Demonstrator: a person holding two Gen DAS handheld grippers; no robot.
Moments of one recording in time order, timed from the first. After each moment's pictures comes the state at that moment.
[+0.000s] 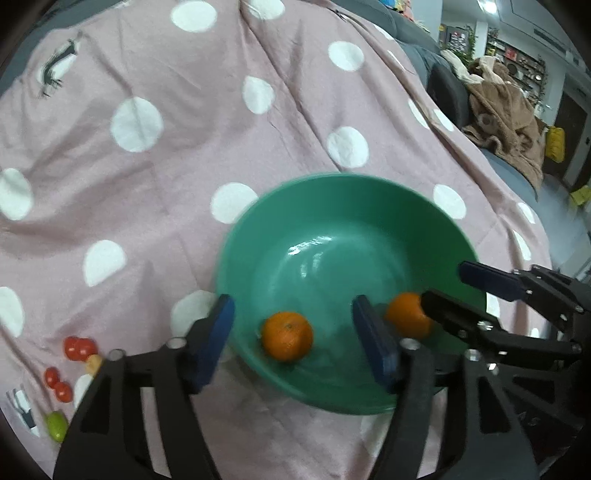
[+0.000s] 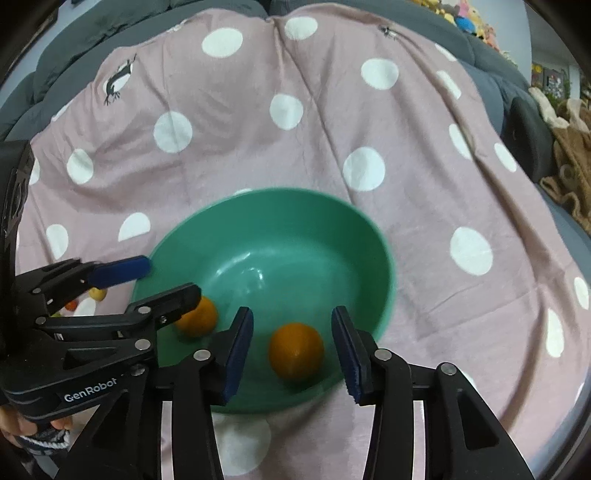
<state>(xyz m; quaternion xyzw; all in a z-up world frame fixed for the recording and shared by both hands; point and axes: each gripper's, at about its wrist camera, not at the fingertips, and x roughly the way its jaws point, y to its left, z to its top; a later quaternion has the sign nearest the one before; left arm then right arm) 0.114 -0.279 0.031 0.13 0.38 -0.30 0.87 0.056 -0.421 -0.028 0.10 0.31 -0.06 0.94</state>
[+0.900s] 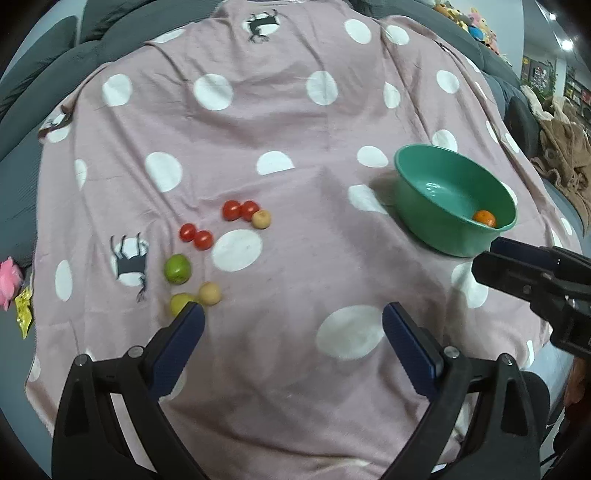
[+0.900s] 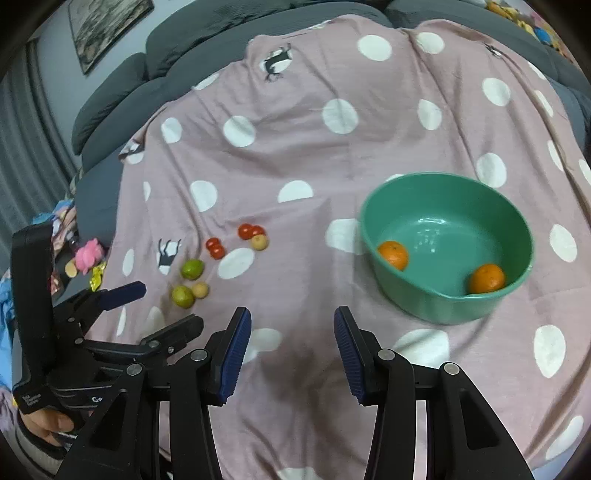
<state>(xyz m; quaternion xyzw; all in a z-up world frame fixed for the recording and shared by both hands) 0.002 -0.098 0.032 0.08 0.38 -0.12 0.91 -0.014 -0.301 -0.014 0.10 0.30 0.15 0.94</state>
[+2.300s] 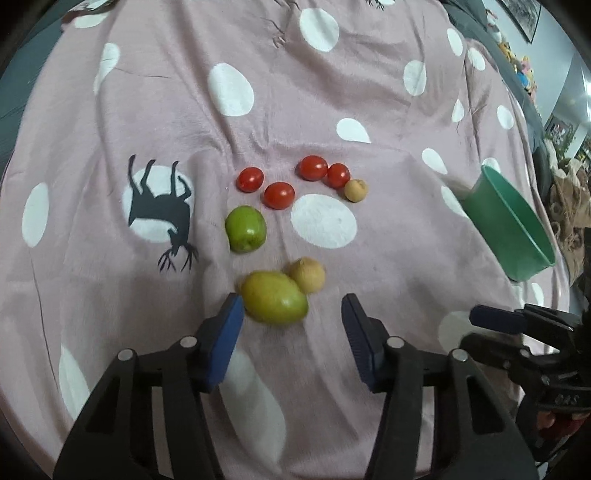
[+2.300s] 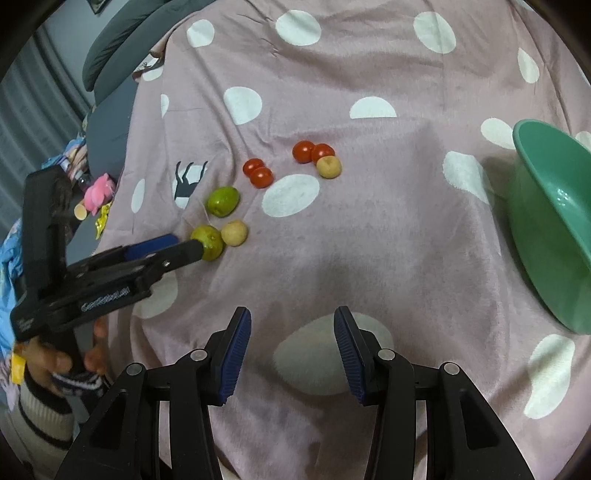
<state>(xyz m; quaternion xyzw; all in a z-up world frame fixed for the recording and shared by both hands) 0.073 0.017 -0.026 -0.04 0.44 -0.14 0.89 0.050 -0.212 -0.071 0.06 0.41 0.22 0.89</state>
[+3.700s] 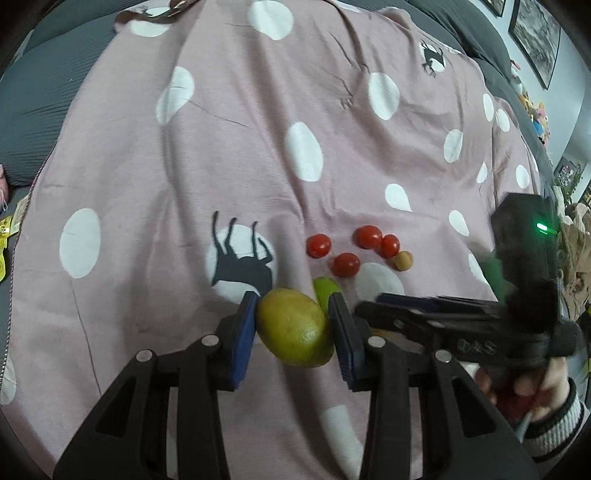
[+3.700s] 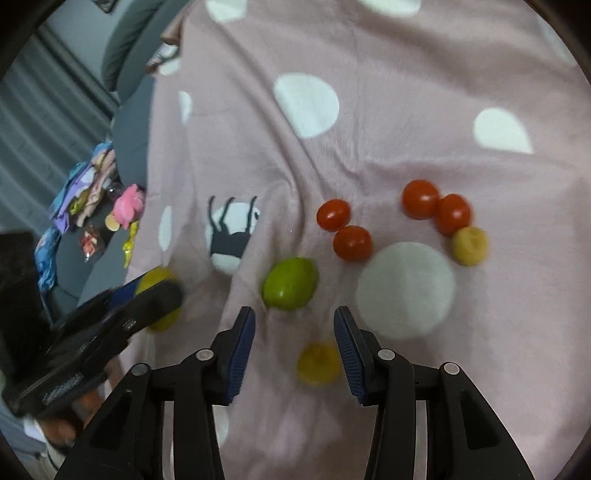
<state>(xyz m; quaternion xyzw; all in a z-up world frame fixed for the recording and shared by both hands) 0.093 0.088 0.001 -0.09 0.38 -0.11 0.91 0.169 -0.117 -0.069 0.09 0.43 0.32 0.84</state>
